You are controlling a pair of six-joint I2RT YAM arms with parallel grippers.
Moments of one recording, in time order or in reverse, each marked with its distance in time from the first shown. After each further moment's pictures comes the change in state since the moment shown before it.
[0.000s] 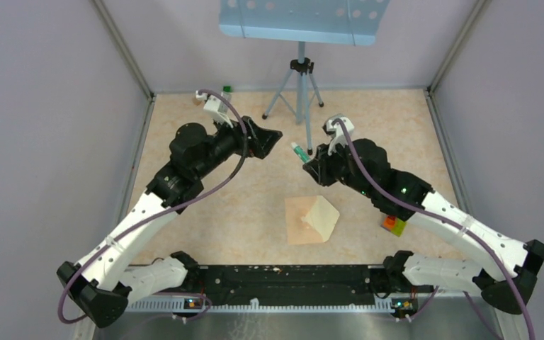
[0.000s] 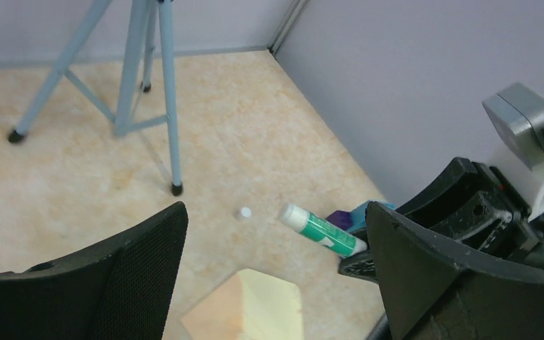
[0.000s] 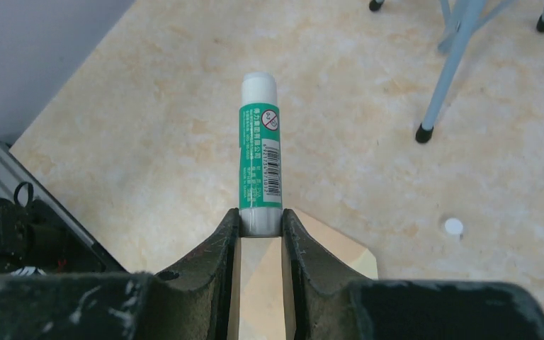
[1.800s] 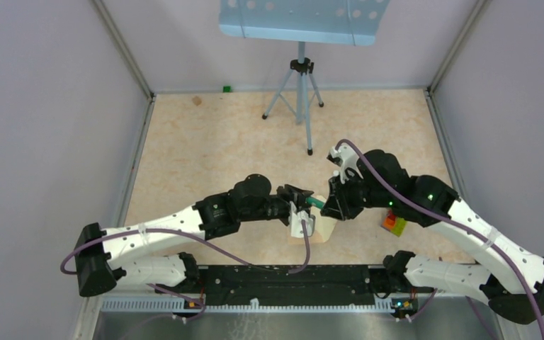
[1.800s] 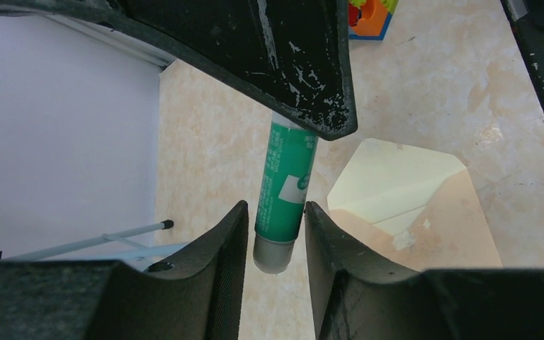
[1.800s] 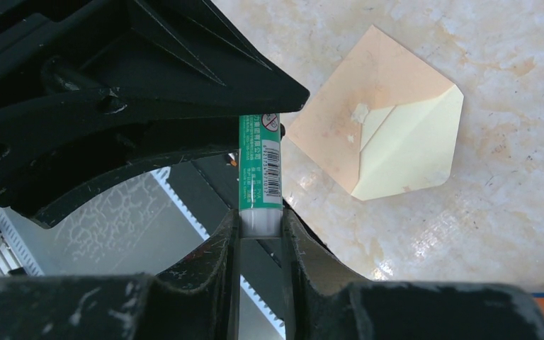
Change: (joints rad) left arm -0.510 0.095 -0.219 0.025 0.108 1.441; right arm -0.026 -0.111 0.069 -0.566 -0.368 0.059
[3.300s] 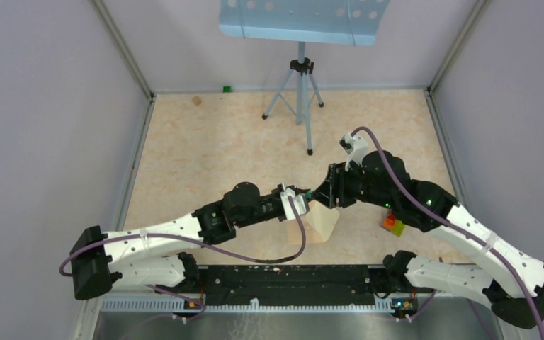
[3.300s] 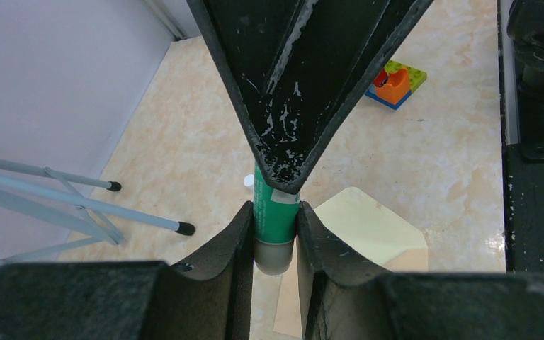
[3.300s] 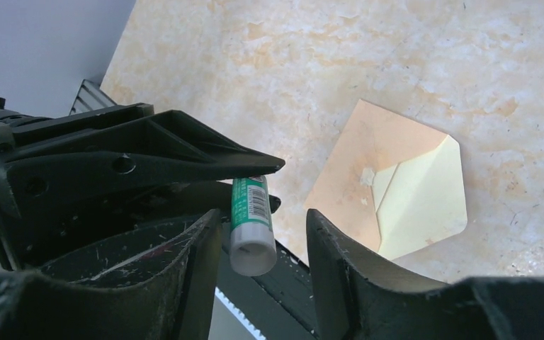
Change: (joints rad) left arm -0.003 -0.048 -0.155 0.305 -0.124 -0.417; right arm -0.004 -0.049 -0.084 0.240 0.146 0.219
